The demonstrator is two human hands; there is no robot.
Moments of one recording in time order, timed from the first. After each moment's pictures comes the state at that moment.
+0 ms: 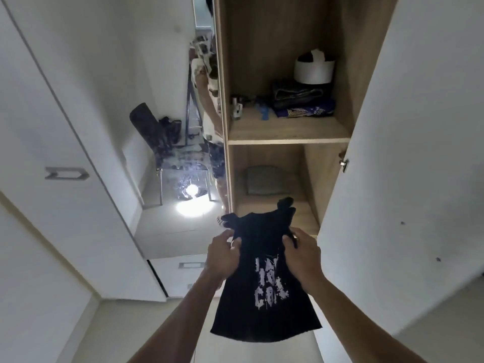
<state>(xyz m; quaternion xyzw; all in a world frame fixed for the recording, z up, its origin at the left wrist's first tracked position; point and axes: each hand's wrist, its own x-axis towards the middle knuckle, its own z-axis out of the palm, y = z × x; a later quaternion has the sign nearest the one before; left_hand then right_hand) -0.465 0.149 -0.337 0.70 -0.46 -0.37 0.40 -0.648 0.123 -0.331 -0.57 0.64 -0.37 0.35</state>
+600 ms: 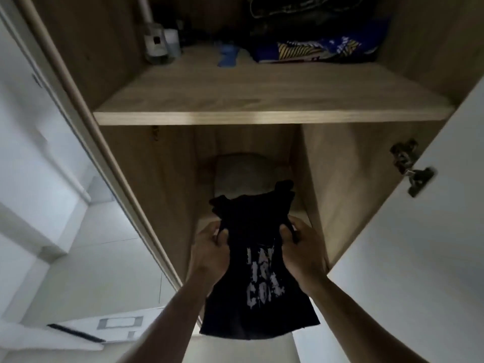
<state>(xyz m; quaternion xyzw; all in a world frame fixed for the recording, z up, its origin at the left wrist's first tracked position) -0.510 -0.203 -0.486 0.71 -0.43 -0.36 0.42 -0.686 -0.220 -0.477 -0.54 0.65 -0.41 0.35</state>
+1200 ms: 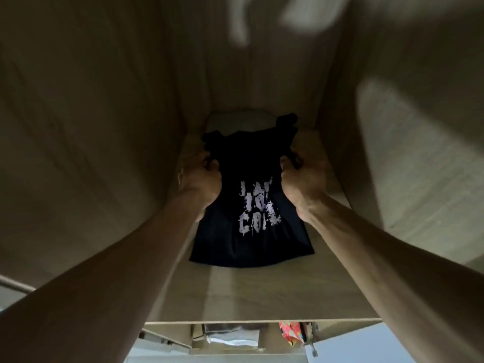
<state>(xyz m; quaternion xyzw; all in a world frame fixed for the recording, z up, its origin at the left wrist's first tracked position) -0.486 -0.433 -0.640 0.76 -0.40 -0.28 0.44 -0.655 -0.469 -0.654 -0.52 0.62 -0.46 0.36</state>
